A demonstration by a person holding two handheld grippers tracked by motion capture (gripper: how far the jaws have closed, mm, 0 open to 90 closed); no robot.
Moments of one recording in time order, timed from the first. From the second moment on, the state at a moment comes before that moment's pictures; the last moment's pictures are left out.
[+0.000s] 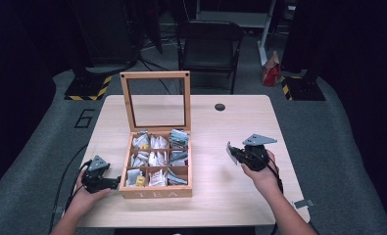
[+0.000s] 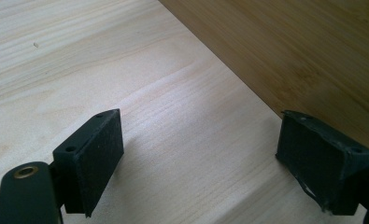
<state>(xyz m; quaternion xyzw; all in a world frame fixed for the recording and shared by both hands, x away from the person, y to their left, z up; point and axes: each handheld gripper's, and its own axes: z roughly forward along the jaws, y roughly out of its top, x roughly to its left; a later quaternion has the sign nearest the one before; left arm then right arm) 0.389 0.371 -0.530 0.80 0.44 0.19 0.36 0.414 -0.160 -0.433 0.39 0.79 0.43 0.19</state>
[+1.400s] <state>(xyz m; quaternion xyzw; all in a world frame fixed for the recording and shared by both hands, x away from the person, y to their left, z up) 0.389 0.370 -0.530 0.80 0.44 0.19 0.36 0.415 -0.169 -0.477 0.42 0.80 0.39 0.20</state>
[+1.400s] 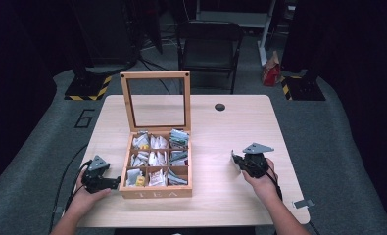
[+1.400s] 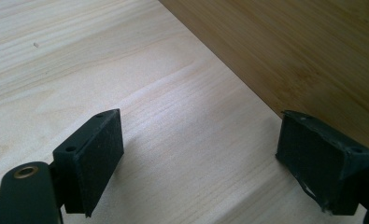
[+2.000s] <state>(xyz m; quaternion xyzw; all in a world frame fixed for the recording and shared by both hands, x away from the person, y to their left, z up) 0.389 0.371 -0.530 0.80 0.43 0.19 0.36 0.412 -0.164 -0.485 0.41 0.80 0.40 0.18</state>
